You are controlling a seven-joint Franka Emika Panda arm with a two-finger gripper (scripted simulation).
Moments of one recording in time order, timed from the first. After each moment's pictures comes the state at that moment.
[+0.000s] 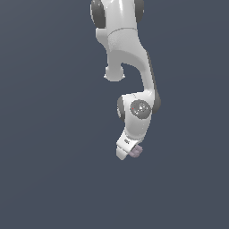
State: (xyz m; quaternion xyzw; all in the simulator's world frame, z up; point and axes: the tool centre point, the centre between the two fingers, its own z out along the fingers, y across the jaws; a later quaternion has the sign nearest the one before) arm 0.060 0.085 0.040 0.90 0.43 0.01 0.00
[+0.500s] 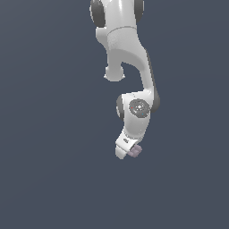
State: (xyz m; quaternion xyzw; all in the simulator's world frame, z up) arm 0.058 0.082 0.042 0.90 0.43 0.01 0.00
